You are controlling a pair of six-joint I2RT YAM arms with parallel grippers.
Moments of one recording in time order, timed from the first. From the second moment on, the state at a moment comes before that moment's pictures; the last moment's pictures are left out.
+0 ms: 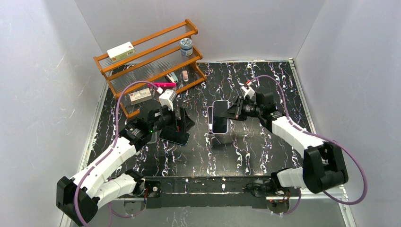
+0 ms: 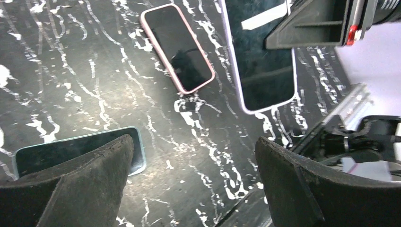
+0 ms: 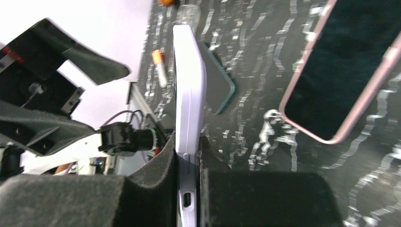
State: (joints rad) left arm -0.57 0.97 0.78 -0.28 0.24 -0.42; right arm 0.37 1.29 0.75 0.05 -0.71 0.73
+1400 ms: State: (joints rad) left arm -0.57 1.22 0.61 0.48 0.67 -1.03; right arm 0.49 1.15 0.55 0.63 -0.78 1.14
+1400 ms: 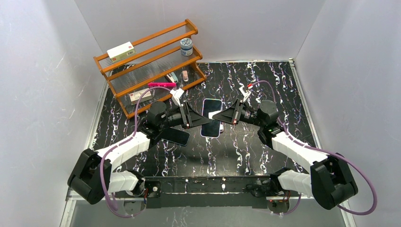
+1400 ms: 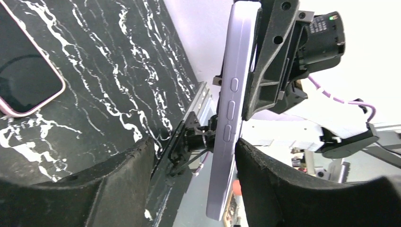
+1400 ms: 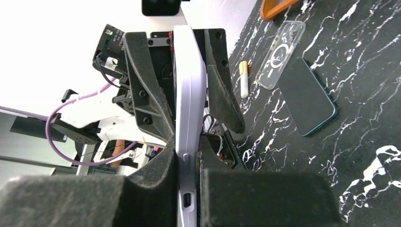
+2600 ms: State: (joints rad) left arm -0.58 1.21 0.59 0.51 0.76 -0.97; right arm 0.42 1.12 0.66 0.39 -0.77 0.93
